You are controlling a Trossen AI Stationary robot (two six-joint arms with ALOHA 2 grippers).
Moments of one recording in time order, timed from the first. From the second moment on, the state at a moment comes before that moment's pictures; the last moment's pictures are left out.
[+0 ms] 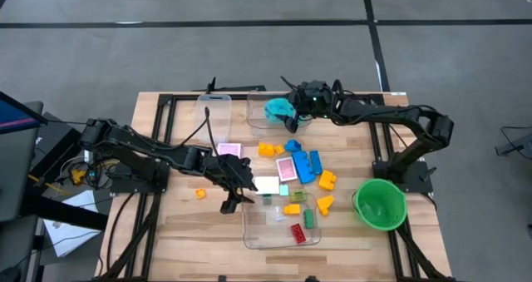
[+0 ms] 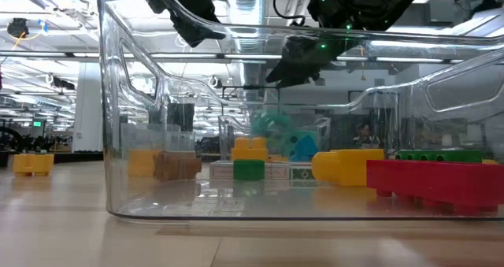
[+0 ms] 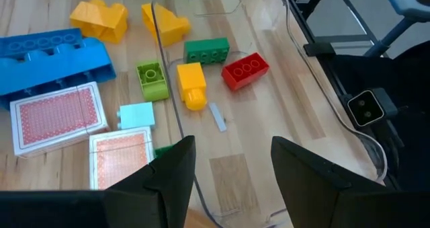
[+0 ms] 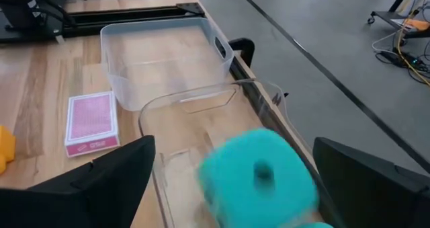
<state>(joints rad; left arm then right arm) -0.20 1.43 0.99 -0.23 0.12 -0.08 -0.46 1.56 1.00 0.11 -0.03 -0.13</state>
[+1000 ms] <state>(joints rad) -0.20 1.43 0.99 -0.22 0.12 -0.08 -0.39 1.55 1.00 0.10 -0.03 -0.11</state>
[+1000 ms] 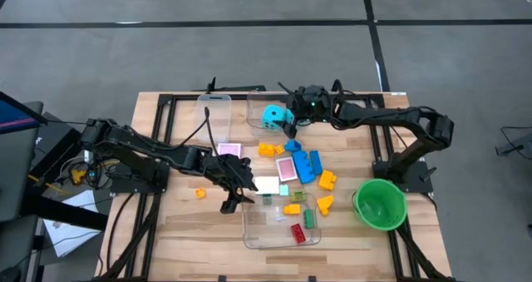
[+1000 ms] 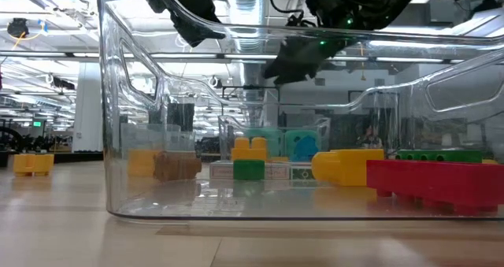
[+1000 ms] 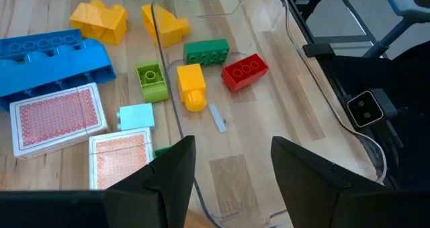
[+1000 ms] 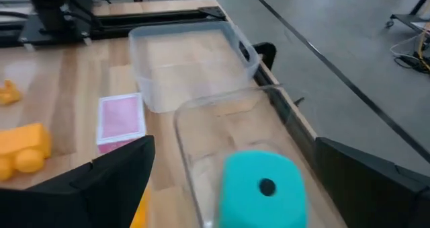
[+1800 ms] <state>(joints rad) -0.24 1.43 0.99 0.06 0.17 0.10 0.20 1.19 1.00 -0.24 -0.03 -0.02</state>
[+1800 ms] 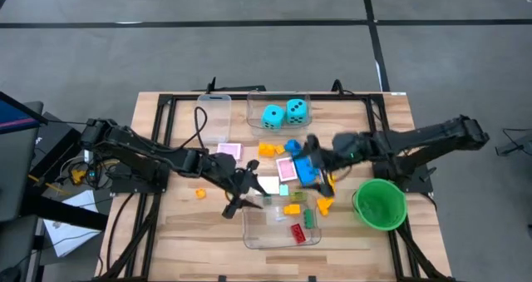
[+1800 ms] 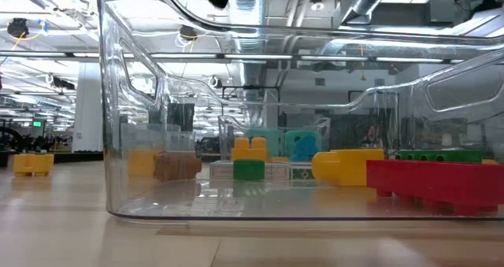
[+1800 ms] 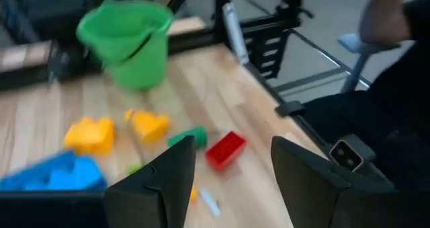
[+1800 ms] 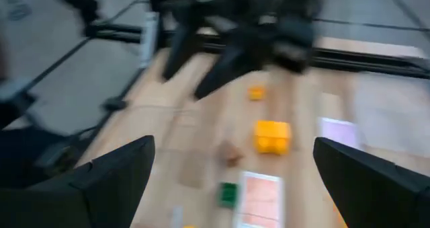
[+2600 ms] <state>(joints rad) -0.50 1.36 0.99 -0.53 -0.70 -0.29 0.41 1.12 1.00 -0.27 0.03 0.01</state>
